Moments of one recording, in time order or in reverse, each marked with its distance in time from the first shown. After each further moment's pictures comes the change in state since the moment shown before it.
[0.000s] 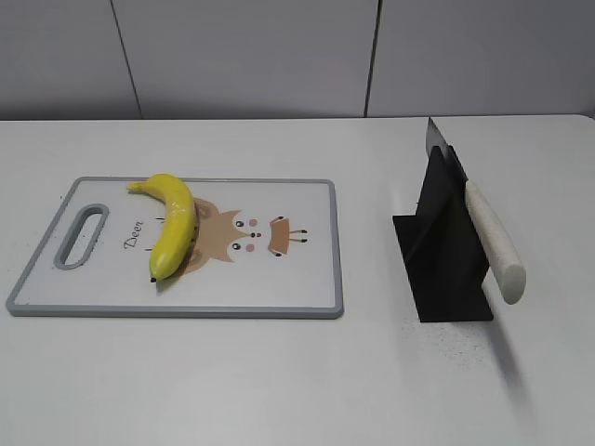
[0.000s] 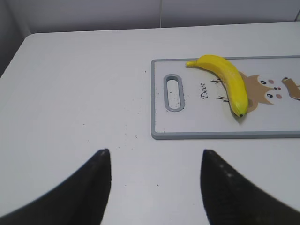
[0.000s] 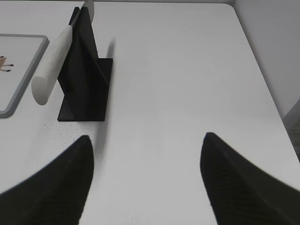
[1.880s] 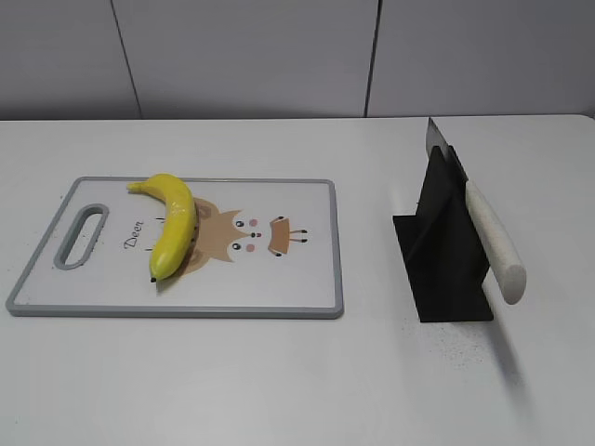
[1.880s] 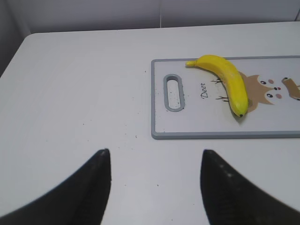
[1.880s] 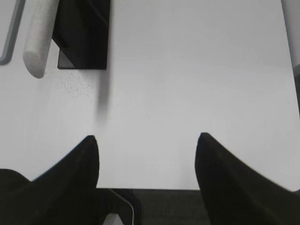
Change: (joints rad) left arm 0.000 0.000 0.000 -0.001 0.000 0.000; right arm 0.000 0.573 -0.303 0.007 0.188 0.000
